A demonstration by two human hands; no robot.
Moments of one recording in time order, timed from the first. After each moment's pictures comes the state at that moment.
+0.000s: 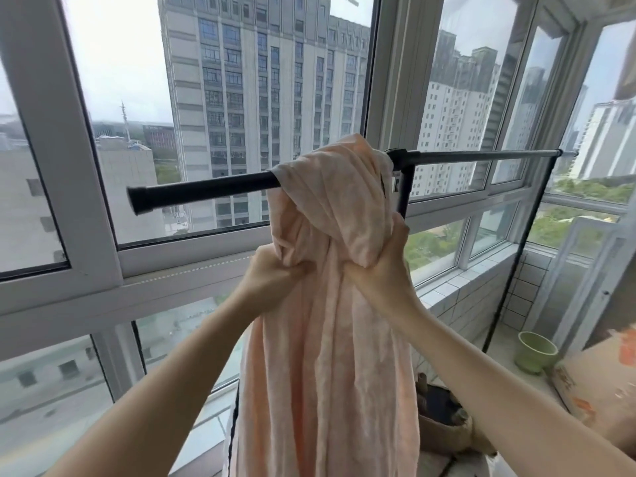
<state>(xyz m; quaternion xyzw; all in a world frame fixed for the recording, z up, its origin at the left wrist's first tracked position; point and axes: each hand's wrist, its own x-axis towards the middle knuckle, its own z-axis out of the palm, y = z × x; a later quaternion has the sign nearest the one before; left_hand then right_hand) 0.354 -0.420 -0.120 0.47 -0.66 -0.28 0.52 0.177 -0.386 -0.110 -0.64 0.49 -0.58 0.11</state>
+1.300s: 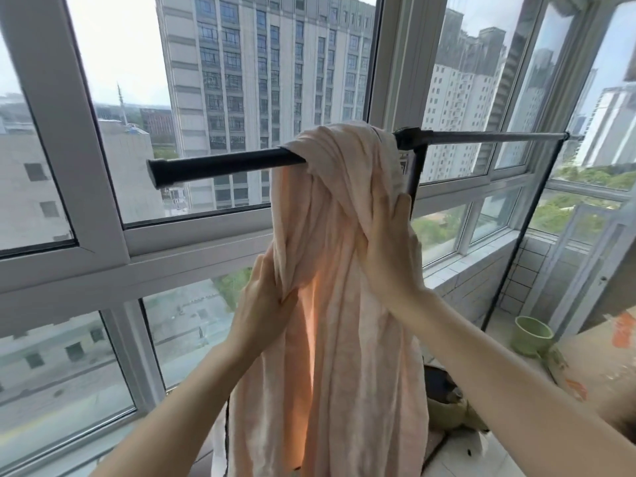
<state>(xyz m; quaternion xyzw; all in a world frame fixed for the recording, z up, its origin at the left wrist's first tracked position) 0.369 -0.390 -0.197 0.46 -0.71 -0.09 0.52 0.183 -0.380 -0.111 -0.67 0.55 -0.45 -0.24</state>
